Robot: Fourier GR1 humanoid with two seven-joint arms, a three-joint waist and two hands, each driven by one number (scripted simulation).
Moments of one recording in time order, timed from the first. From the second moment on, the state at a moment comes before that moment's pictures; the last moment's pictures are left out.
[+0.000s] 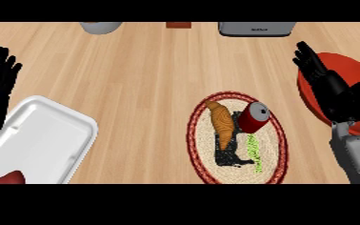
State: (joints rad) left arm -0.15 0.61 0.04 -1.44 0.37 0.18 -0.04; right arm -0.28 -0.47 0.08 -1.45 -0.21 -0.01 0.07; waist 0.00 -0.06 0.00
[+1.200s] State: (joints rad) left arm -0.16 0.40 -0.04 -1.53 0.49 0.08 -0.04; right arm -0.63 -0.43 0.41 -1.31 0.46 -0.09 0.73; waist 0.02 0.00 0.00
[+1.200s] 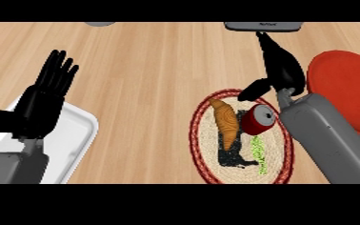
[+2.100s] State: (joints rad) left arm -0.14 0.38 -0.03 -1.55 0.48 0.07 -0.03; right arm -0.92 -0.28 0.44 -1.10 0.11 0.48 1.08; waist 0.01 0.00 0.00
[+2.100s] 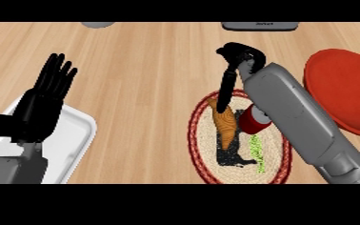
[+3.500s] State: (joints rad) left arm -0.12 0.33 0.02 -1.55 0.43 0.01 -0.03; right arm -0.63 -0.21 0.52 -1.28 0.41 0.41 1.03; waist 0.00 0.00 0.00
